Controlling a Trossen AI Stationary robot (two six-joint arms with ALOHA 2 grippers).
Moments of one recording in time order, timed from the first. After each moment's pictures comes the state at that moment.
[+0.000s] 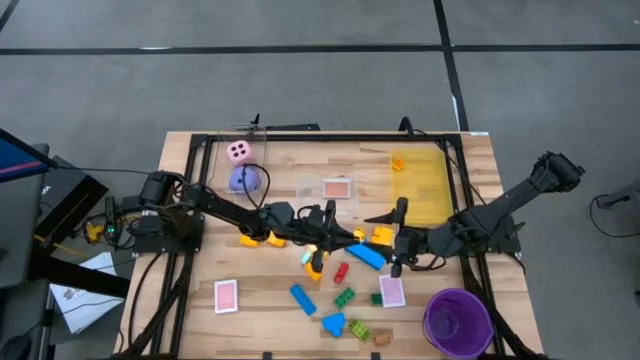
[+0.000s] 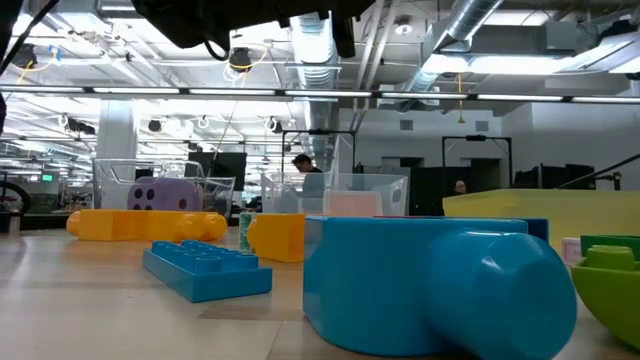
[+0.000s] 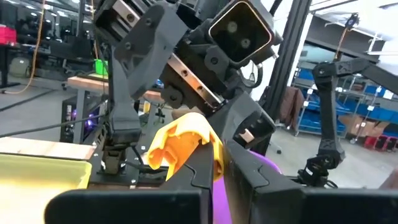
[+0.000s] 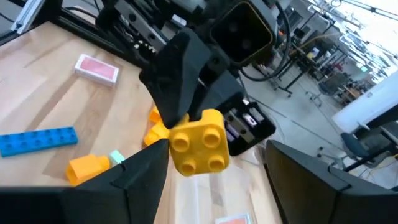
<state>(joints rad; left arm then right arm) -0.16 1.80 0.98 1.00 0.03 -0.21 0.53 1.14 0.82 0.01 0.72 -0.38</state>
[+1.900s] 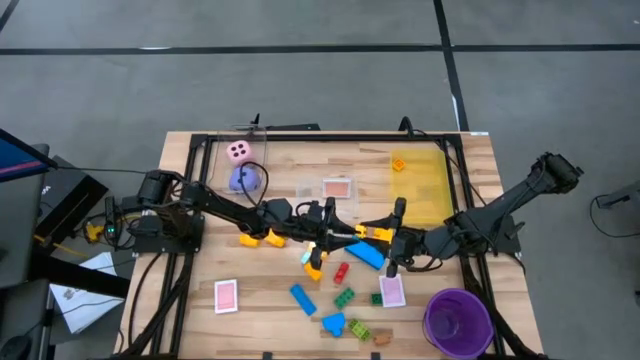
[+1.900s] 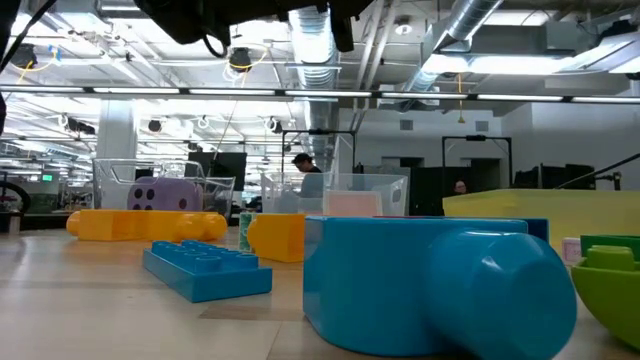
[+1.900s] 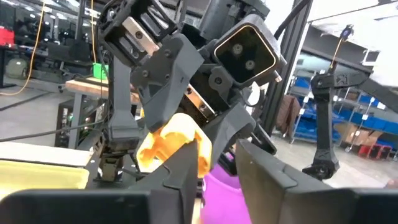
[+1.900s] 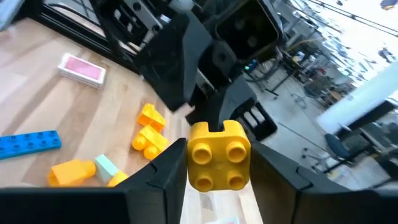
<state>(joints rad) -0.14 1.77 0.98 0.99 0.05 -0.24 0.54 1.18 0.82 0.07 0.79 -0.42</state>
